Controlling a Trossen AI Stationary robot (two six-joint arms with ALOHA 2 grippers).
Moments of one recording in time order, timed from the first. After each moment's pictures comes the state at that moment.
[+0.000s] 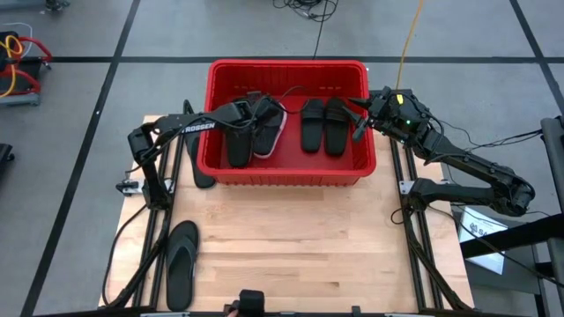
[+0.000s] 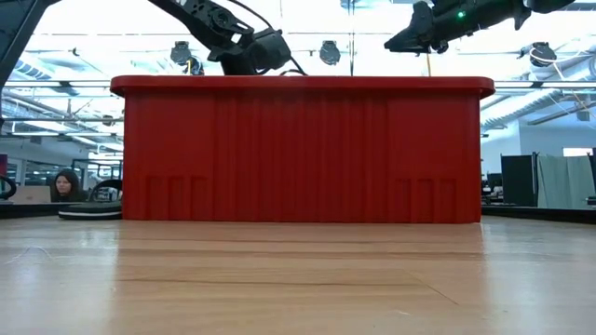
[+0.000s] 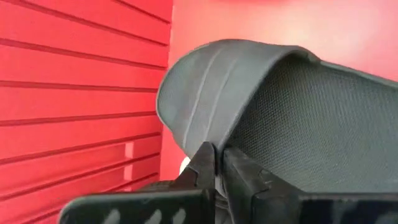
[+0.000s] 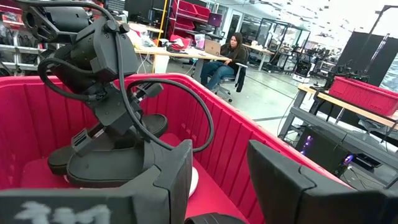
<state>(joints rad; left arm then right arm) 0.48 1.83 1.46 -0.59 -0.46 0.60 -0.62 0.89 0.76 0.08 0.00 -0.23</state>
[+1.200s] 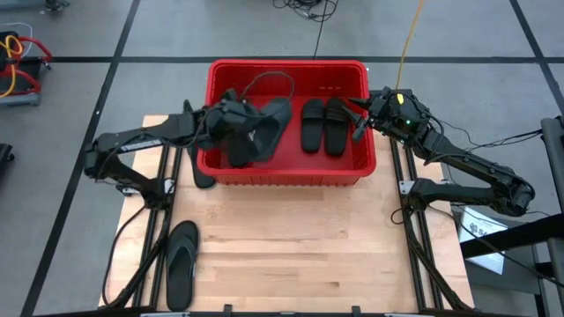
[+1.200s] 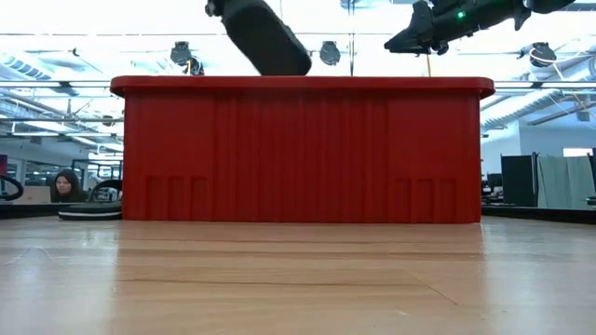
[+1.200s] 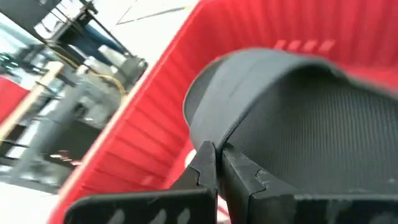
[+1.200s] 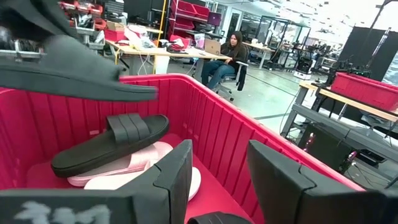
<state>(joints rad) 0.20 1.41 1.46 -0.61 -0.54 0.23 -0.62 0.89 0.76 0.08 0.00 -0.20</state>
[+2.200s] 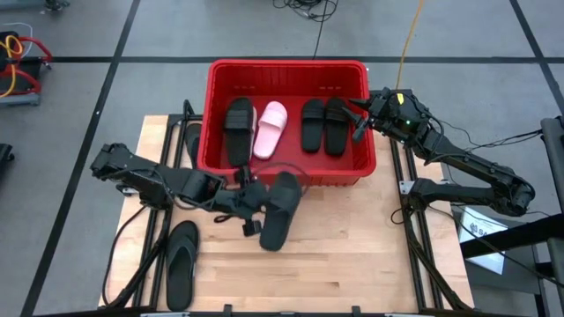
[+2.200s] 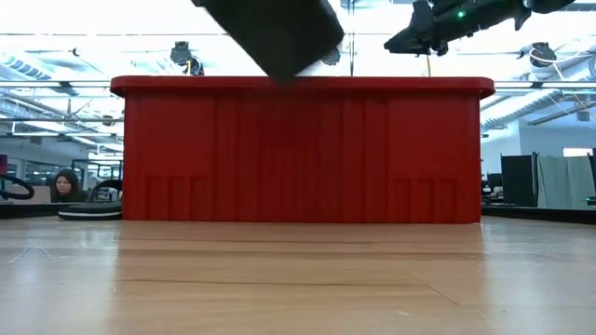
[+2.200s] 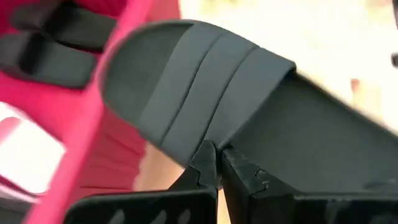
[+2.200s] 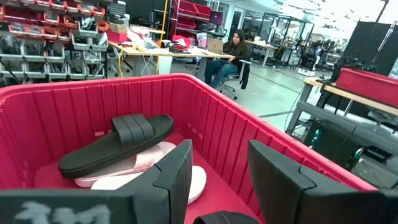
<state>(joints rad) -0.31 1.54 1.46 -0.82 -0.37 -0.37 -0.61 0.89 0.76 0.07 -0.01 -0.18</state>
